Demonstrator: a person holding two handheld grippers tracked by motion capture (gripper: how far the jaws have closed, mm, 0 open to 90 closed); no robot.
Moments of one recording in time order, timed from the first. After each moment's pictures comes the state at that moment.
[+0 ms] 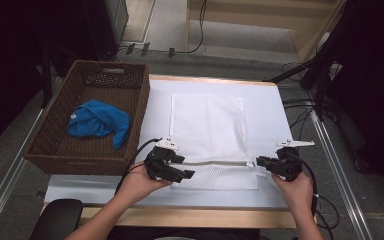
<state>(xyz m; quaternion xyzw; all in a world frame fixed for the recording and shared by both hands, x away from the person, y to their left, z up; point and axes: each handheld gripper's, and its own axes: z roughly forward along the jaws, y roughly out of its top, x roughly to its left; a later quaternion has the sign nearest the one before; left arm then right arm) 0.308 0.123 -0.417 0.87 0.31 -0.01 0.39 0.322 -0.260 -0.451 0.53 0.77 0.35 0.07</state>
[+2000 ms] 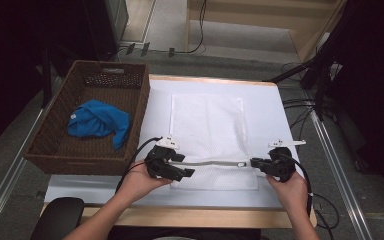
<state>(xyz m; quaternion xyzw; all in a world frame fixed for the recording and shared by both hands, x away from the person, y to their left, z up) 0.312 0.123 -0.419 0.87 0.31 -0.01 0.39 0.322 -0.244 -0.449 0.50 0.79 0.35 0.06</state>
